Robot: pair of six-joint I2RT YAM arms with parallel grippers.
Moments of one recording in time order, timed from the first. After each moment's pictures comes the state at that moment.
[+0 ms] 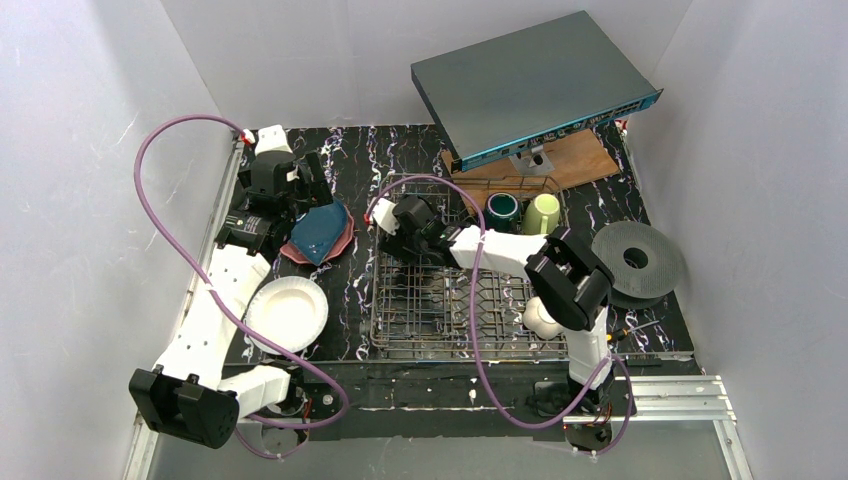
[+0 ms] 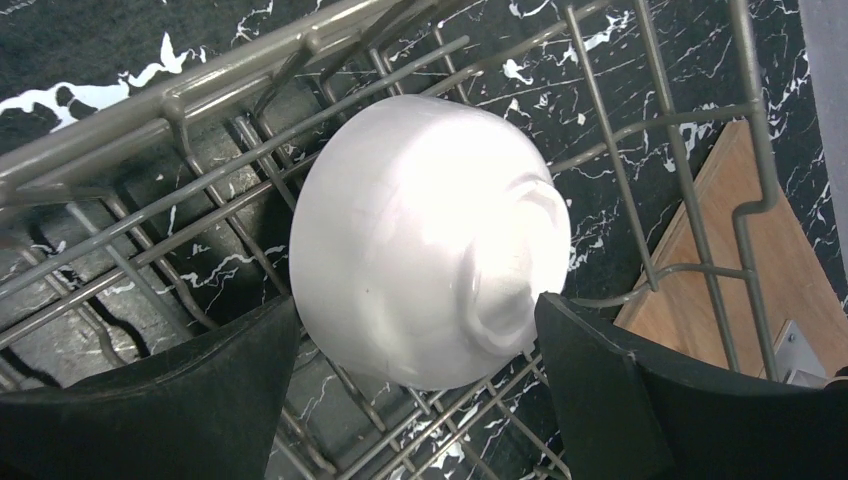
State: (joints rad) left arm -0.25 1.14 1.21 -0.59 -0.37 -0.31; right arm 0.92 1.95 1.33 -0.07 0.25 -0.45
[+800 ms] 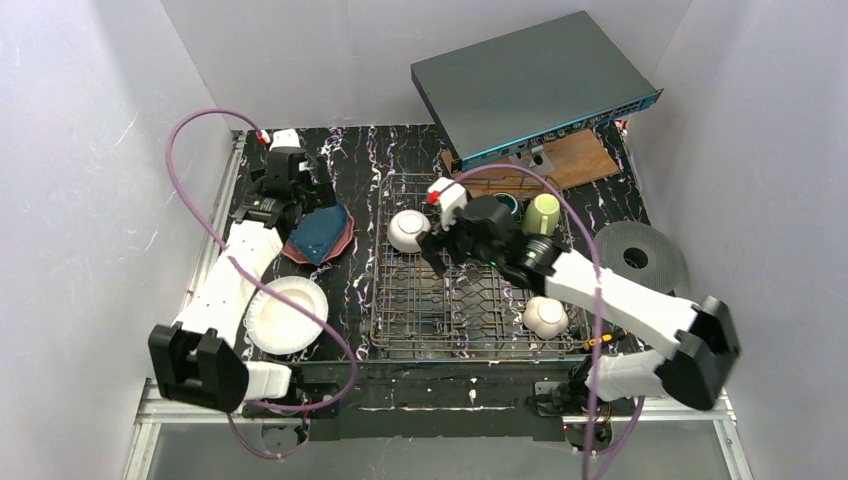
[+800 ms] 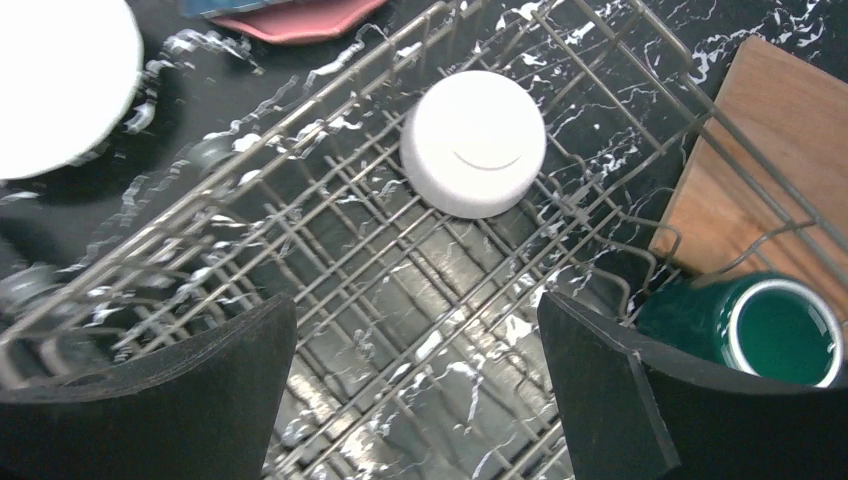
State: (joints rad) left arm -0.22 1.28 1.19 -0.56 -0.36 -0.28; right arm 0.92 1.36 1.10 -0.26 0.08 -0.05
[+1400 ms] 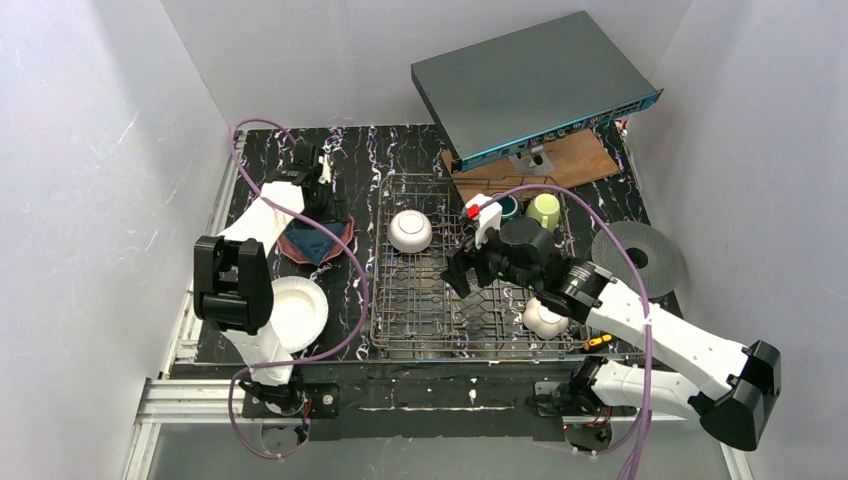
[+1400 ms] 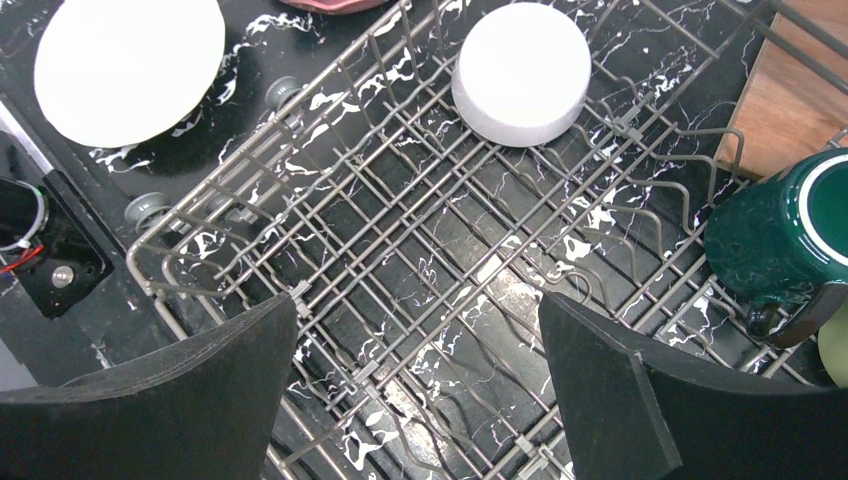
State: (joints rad) left arm -0.14 1.73 1.33 -0.70 -0.06 -0.24; right arm 0.92 1.04 0.90 -0.34 0.01 0.14
